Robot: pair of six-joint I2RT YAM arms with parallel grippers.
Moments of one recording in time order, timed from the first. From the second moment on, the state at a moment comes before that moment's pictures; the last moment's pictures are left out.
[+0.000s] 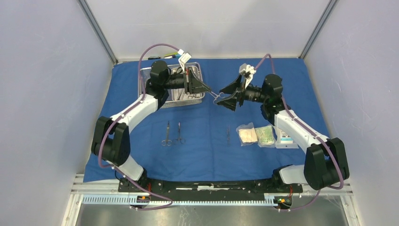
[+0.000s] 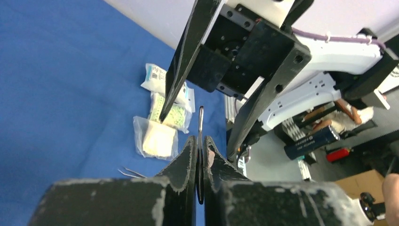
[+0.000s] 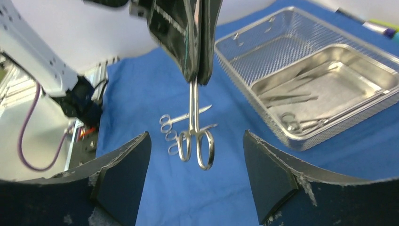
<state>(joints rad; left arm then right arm) -0.38 1.61 1.14 0.55 1.09 -0.72 0.30 1.34 0.87 0.52 -1.00 0.27</state>
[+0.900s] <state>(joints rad) -0.40 1.57 1.22 -0.12 1.19 -0.22 0.43 1.42 0.88 0.27 -1.10 0.08</state>
